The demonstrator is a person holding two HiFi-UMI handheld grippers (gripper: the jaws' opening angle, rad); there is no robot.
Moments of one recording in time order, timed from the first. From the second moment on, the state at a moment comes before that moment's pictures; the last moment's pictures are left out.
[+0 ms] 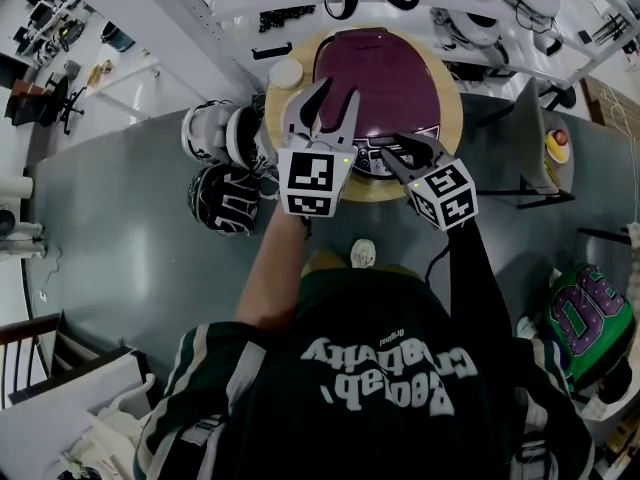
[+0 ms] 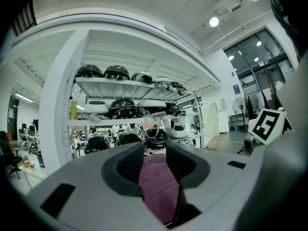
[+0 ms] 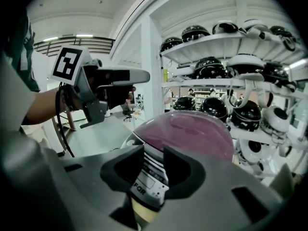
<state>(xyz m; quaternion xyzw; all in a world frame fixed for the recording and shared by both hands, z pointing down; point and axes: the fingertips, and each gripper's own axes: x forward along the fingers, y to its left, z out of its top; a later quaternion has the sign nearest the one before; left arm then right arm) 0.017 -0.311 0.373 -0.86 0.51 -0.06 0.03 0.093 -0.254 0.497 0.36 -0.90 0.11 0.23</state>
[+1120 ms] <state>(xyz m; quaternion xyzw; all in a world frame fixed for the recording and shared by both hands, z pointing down) -0.020 -0.308 0.358 -0.84 0.54 -0.05 0.04 0.089 -0.251 0.502 0.38 -0.88 0.05 0.27</state>
